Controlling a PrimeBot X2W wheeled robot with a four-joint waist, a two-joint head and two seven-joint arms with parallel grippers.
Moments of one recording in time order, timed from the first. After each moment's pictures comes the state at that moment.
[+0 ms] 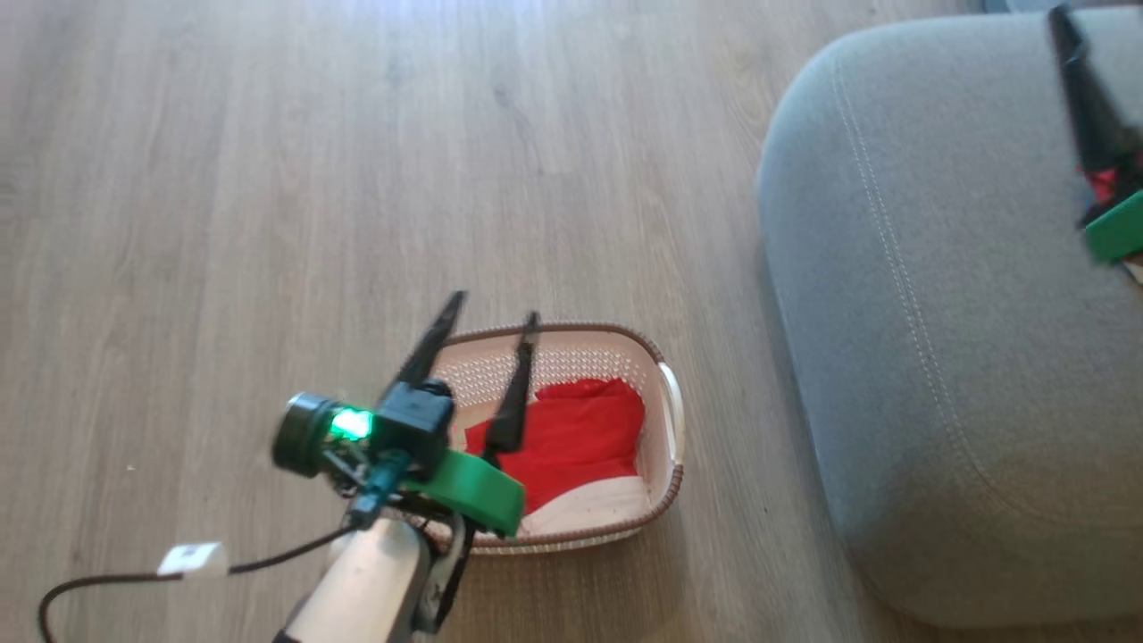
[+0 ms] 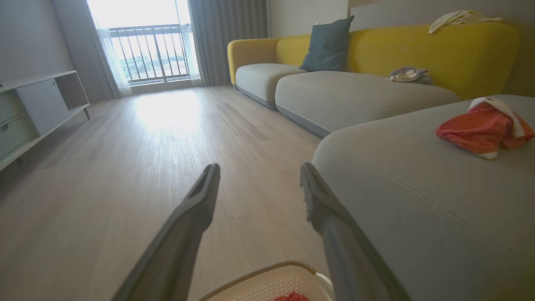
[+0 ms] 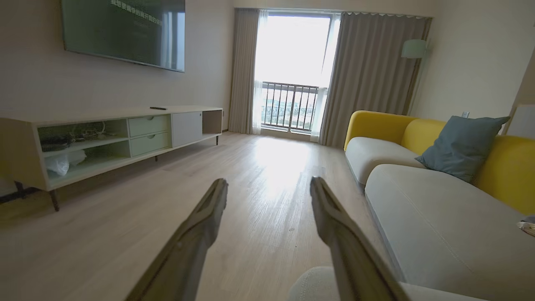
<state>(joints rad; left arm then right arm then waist) -0.24 0.05 -0.46 0.17 -0.13 0.14 -0.26 -0.74 -0.73 0.50 0.38 0.78 0.13 -0.25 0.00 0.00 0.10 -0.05</state>
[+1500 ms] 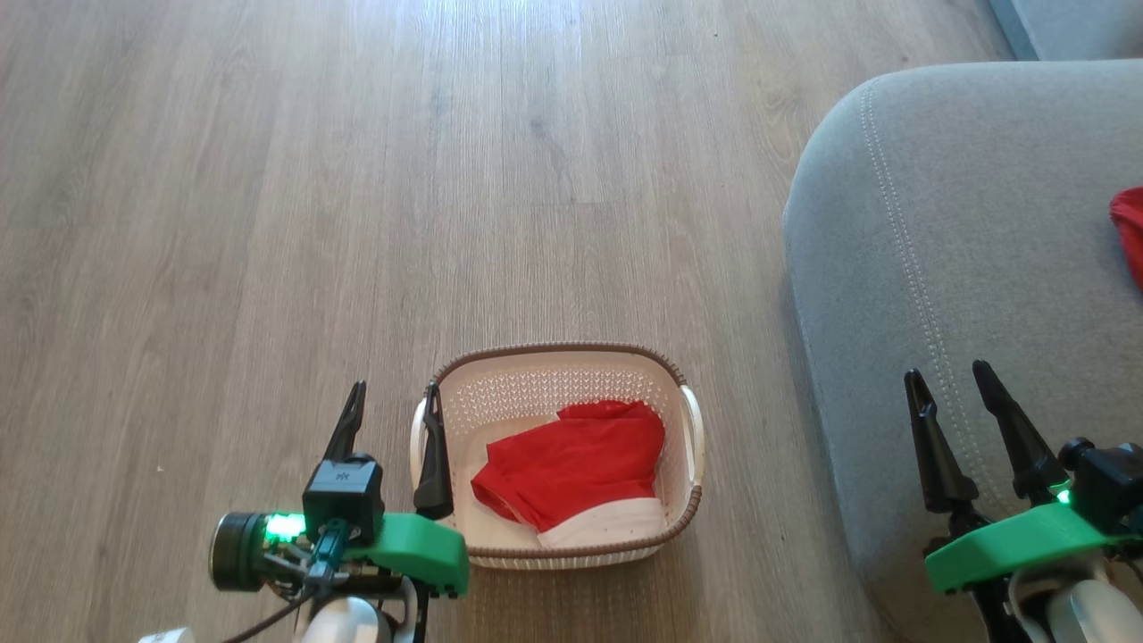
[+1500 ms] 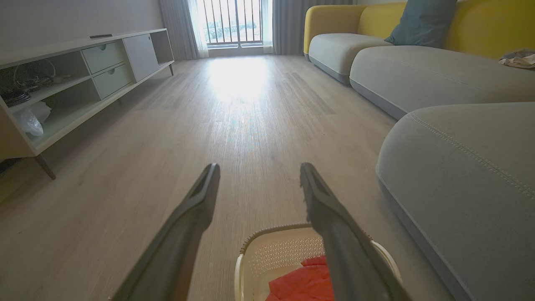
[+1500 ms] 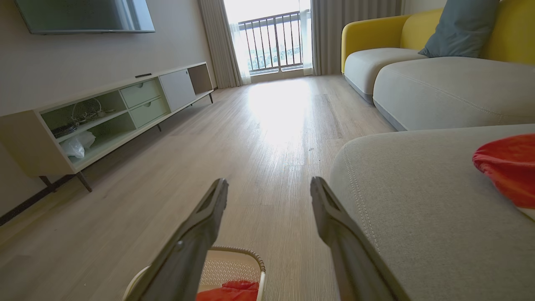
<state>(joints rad) -0.05 0.05 -0.33 0.16 -0.14 0.31 -0.26 0.03 -0.25 0.08 0.10 0.41 0.13 -0.25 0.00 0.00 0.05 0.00</state>
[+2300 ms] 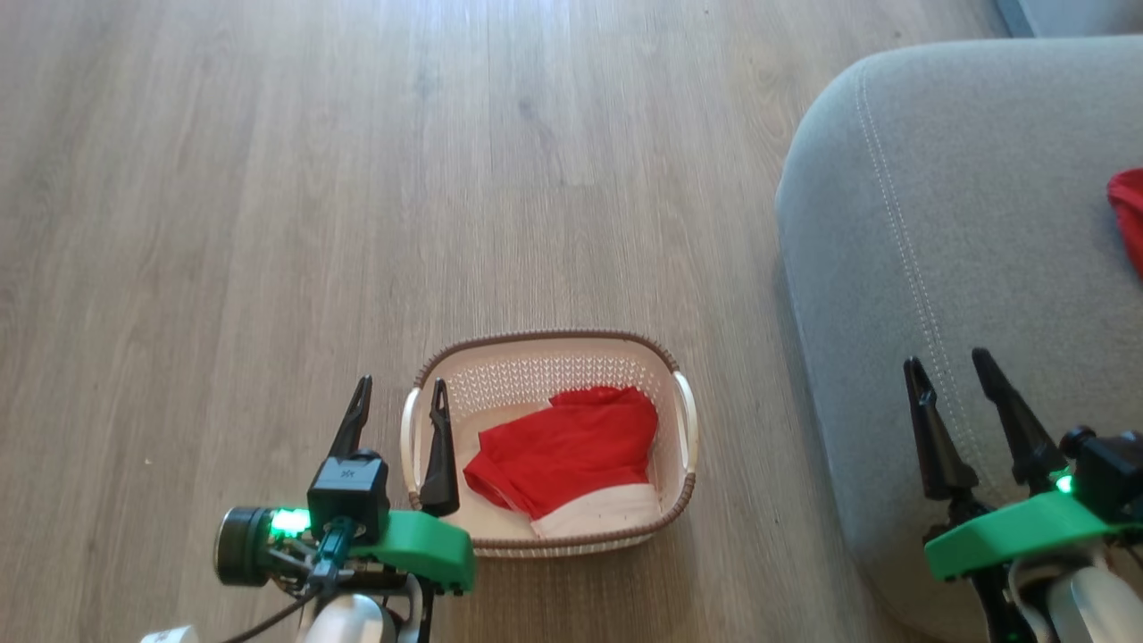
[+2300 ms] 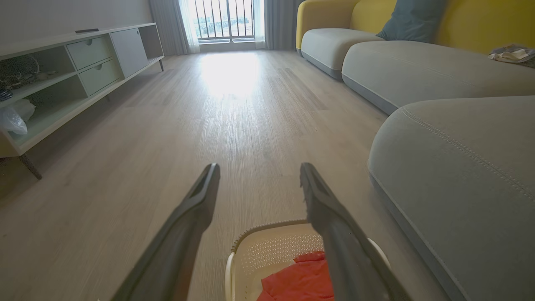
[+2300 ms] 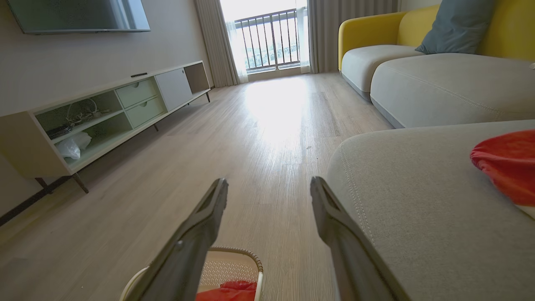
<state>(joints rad) -0.06 0.05 -0.34 0.15 -0.14 0.31 -0.26 0.02 -0.26 0.08 0.10 0.42 0.13 -0.25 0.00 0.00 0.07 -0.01</state>
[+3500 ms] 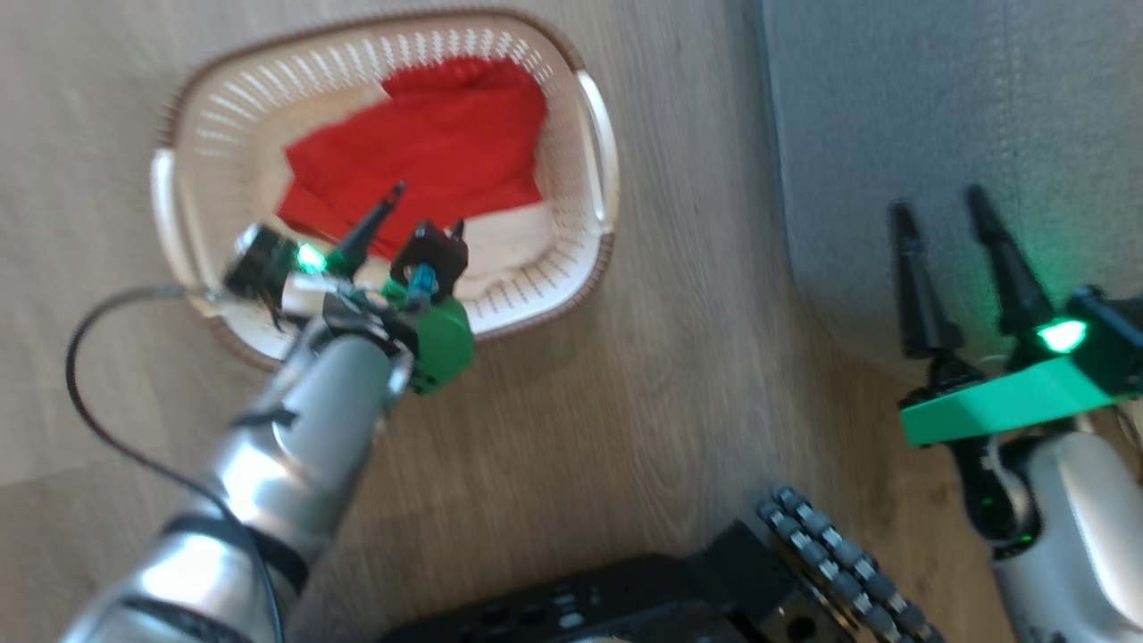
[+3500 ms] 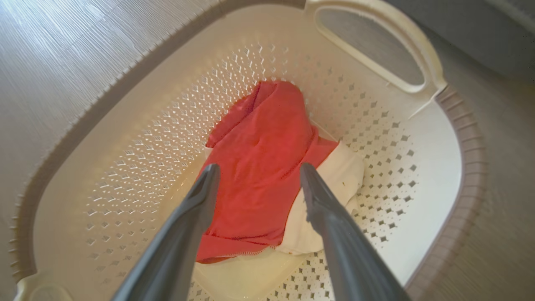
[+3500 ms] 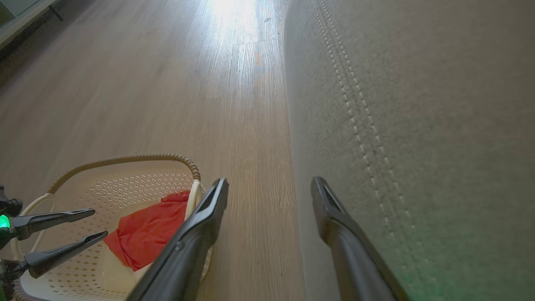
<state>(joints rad) -0.78 0.06 -0.57 0.95 0.04 0.16 -0.26 -0.24 -0.23 0.11 0.09 0.42 0.13 -0.25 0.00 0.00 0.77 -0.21</state>
